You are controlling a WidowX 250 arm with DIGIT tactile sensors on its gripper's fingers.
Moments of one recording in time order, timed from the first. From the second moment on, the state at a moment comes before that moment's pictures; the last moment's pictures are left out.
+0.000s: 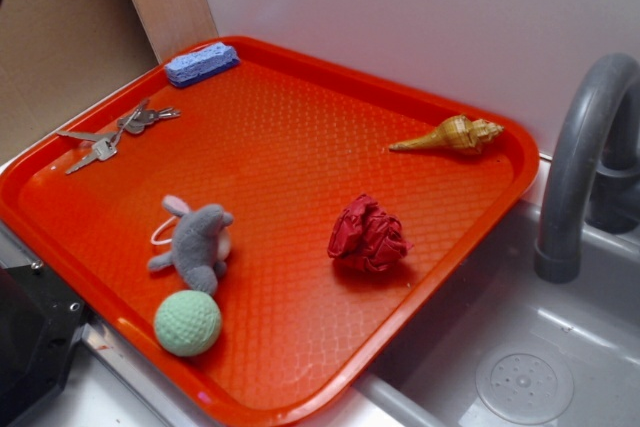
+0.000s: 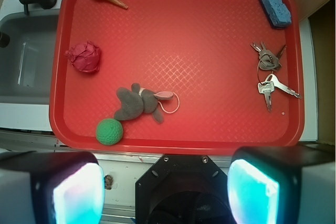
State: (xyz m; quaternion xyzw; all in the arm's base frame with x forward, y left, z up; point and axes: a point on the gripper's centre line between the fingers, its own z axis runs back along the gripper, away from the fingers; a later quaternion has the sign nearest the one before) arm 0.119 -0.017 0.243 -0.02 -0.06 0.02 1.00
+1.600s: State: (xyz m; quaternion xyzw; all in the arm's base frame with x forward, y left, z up) arm 0.164 0.095 0.112 0.16 -0.14 0.10 0.97
